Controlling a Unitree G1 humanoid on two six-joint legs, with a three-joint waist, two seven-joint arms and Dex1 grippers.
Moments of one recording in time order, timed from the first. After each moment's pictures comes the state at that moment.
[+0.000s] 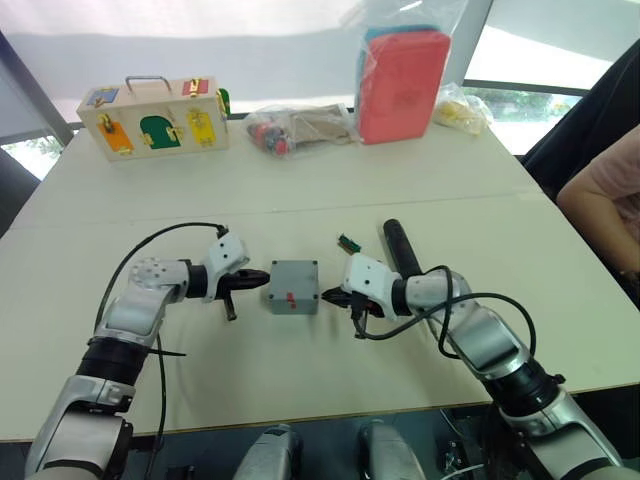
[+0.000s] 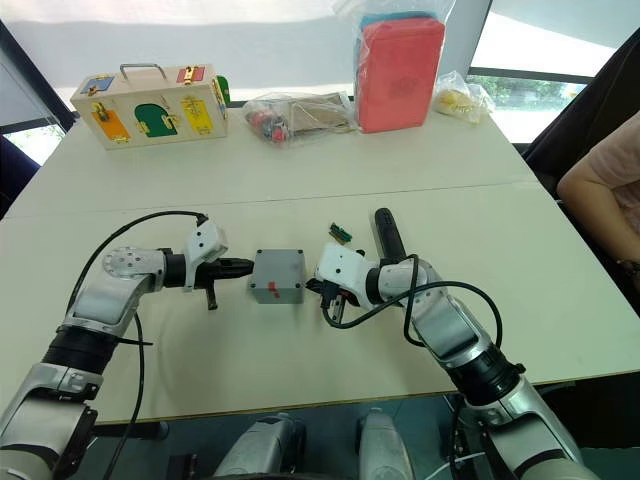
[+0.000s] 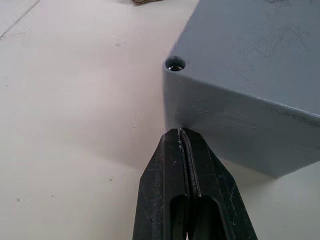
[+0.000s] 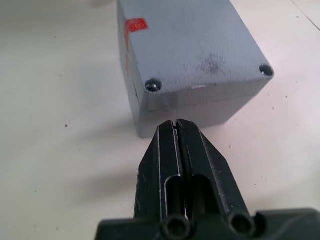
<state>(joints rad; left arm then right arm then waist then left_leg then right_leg) -0.50 0.62 -0.13 0.27 -0.16 0.21 -1.12 -0.46 -0.53 0.39 -0.28 -0.01 0.56 0.91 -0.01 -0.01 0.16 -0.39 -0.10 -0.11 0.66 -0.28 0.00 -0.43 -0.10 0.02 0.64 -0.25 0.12</state>
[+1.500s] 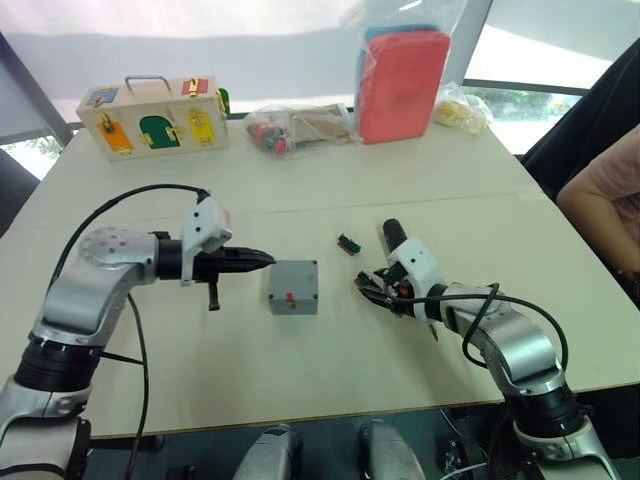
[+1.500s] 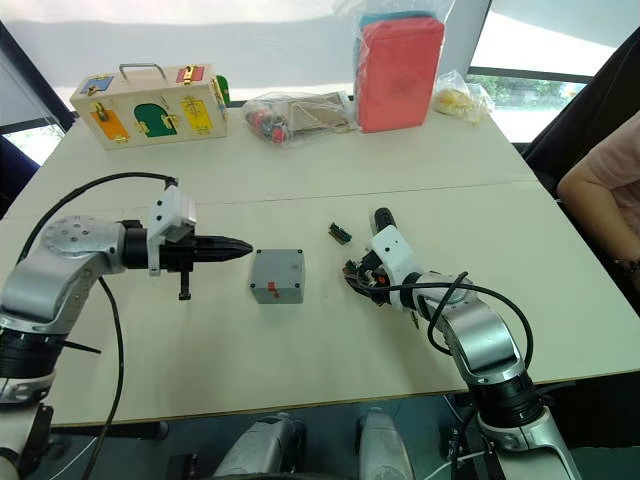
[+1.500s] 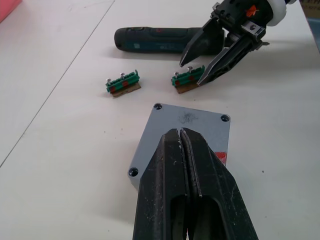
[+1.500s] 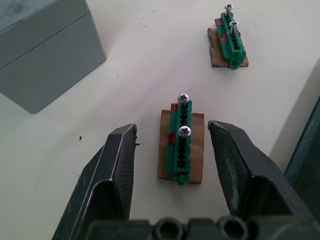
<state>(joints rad) -0.49 0.79 -0.03 -0.15 -0.42 0.47 -1.17 -0.34 -0.47 0.14 -0.37 0.18 0.94 0.58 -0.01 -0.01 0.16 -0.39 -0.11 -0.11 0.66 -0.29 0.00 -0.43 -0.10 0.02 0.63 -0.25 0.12</state>
